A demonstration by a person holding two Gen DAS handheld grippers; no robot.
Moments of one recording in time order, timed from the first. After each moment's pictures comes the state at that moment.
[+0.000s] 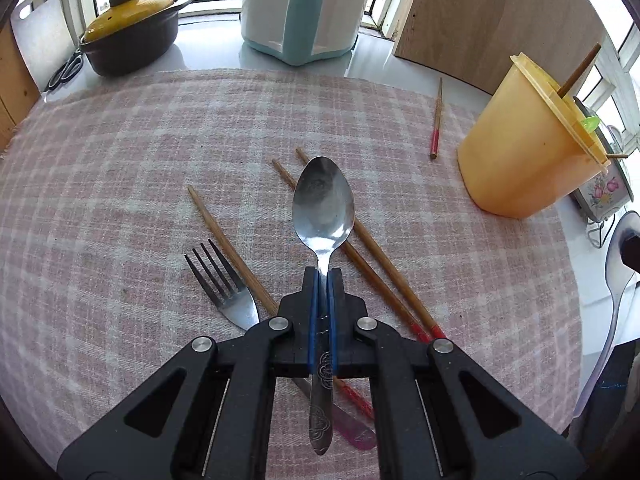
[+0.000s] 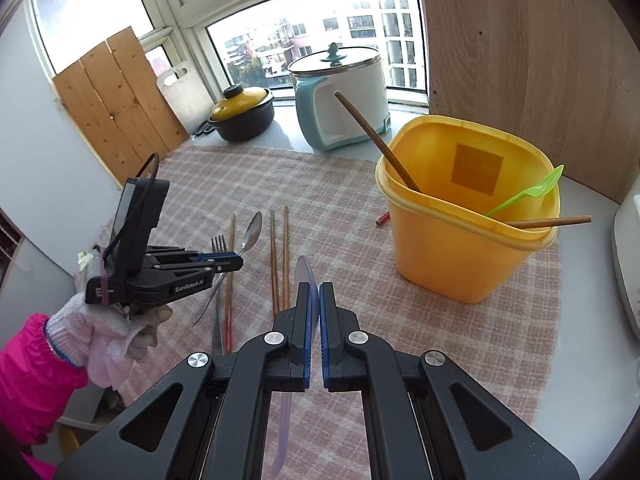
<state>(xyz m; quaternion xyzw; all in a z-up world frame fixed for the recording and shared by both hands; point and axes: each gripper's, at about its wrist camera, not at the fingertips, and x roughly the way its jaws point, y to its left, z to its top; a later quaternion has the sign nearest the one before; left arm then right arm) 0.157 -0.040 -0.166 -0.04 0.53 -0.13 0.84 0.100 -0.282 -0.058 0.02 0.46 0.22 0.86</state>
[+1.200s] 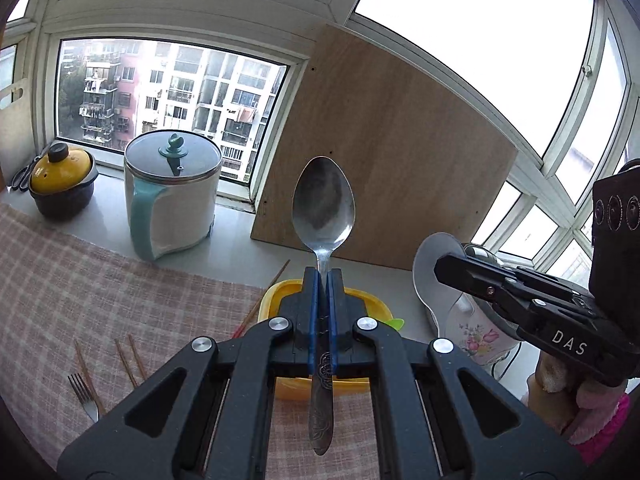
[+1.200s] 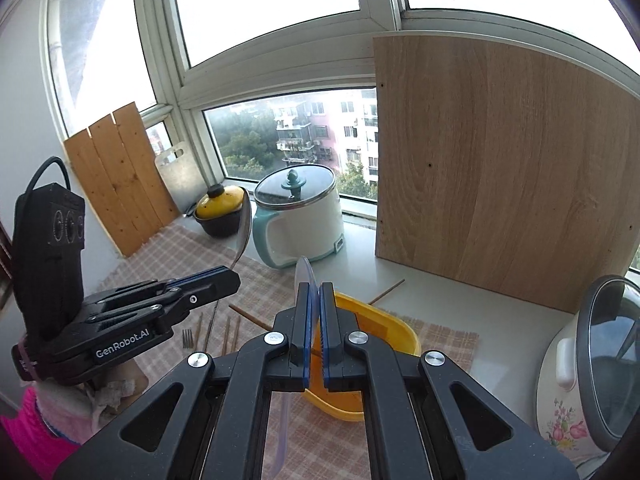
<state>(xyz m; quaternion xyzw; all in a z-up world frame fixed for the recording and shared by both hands) 0.171 -0.185 0.011 -0.14 0.32 -0.19 0.92 0.178 -0.373 0.045 0.00 0.35 0.23 0.91</state>
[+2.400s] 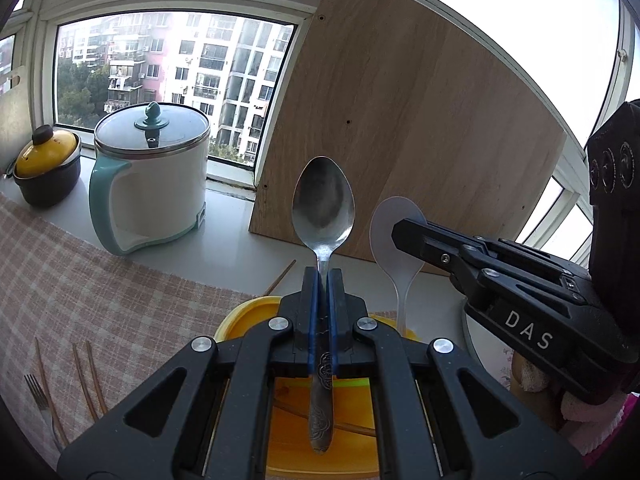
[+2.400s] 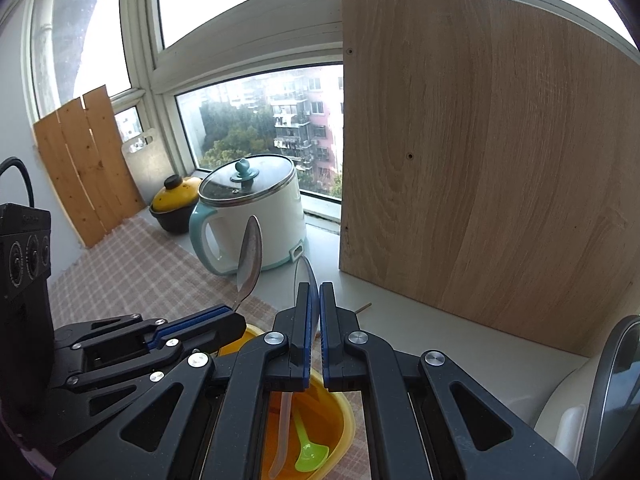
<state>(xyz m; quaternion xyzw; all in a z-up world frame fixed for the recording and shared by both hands) 0.229 -0.244 -0.050 -0.13 0.34 -0.13 0.92 0.257 -0.393 -0.012 -0.03 0.35 0.23 0.91</state>
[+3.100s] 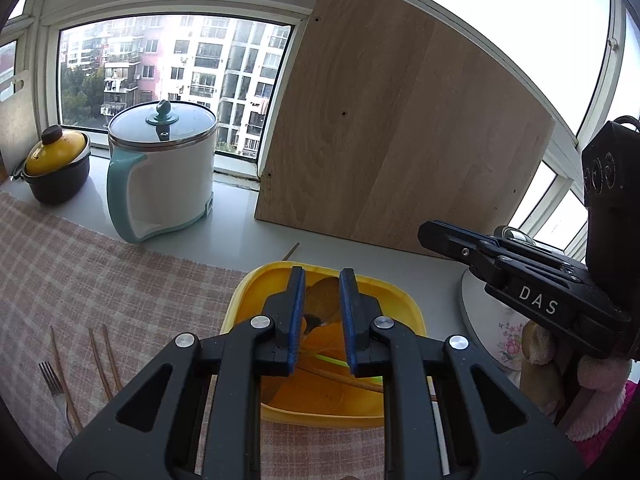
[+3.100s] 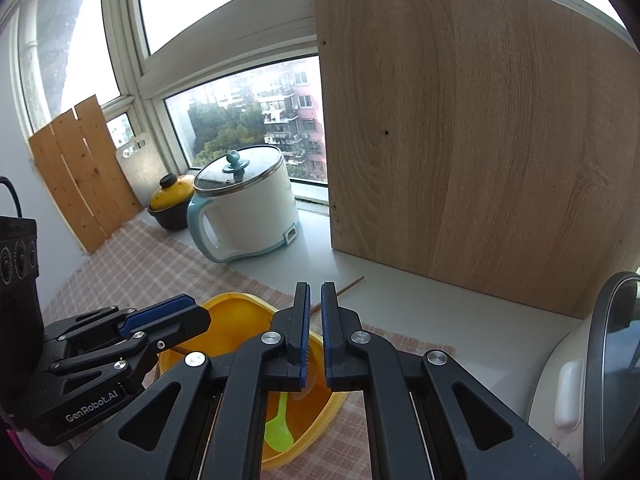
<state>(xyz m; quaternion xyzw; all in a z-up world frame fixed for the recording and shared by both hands) 0.196 -0.236 -0.041 -0.11 0.35 -0.14 0.92 0.237 -0.414 -0.013 0.00 0.36 0.21 0.91</state>
